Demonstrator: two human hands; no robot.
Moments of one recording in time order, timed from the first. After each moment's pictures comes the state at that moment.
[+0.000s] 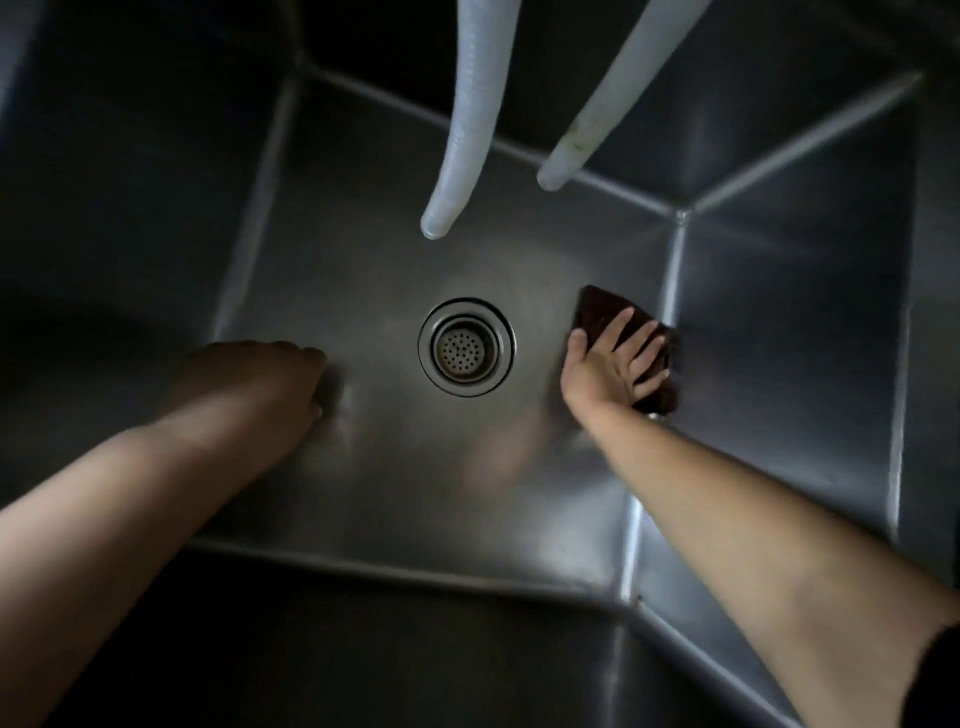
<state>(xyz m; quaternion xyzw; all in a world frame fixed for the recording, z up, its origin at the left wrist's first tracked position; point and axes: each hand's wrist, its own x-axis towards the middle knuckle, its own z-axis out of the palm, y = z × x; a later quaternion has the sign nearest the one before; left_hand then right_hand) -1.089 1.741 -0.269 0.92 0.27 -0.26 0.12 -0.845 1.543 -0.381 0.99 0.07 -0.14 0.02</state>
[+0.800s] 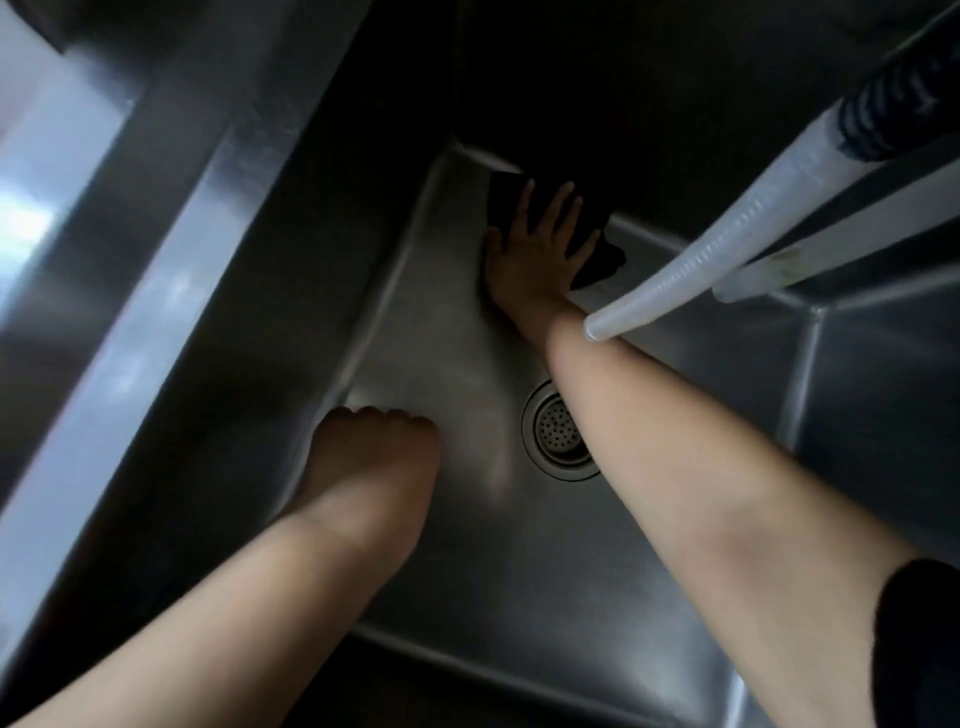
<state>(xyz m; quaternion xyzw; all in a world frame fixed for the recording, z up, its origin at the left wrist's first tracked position) -1.084 1.744 -0.271 0.89 0.32 -0.30 0.08 -0.872 1.805 -0.395 0.92 0.38 -0.10 -0.01</state>
